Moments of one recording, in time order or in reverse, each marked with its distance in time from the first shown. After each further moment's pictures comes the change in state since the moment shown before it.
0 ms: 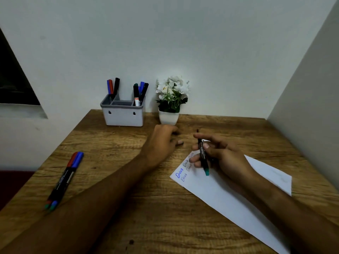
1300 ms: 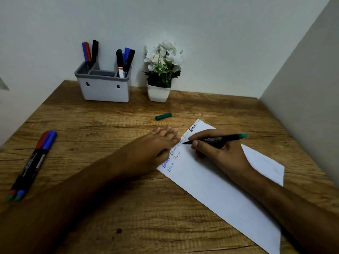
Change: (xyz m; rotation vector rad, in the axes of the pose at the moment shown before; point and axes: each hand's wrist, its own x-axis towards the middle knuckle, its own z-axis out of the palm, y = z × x) left_hand -0.058 -0.015 0.001 0.095 -0.525 0.325; right_hand -0.017 0.025 -0.013 -0.481 0.053 -0.272
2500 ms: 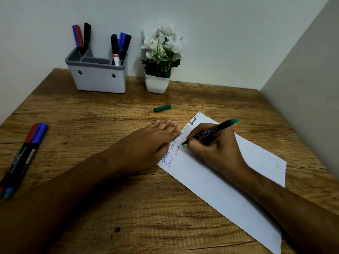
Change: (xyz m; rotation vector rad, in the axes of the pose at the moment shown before) left_hand -0.003 0.005 -0.004 -0.003 0.004 0.006; right_hand 0.004 -0.001 0.017 -0.257 0.025 -0.026
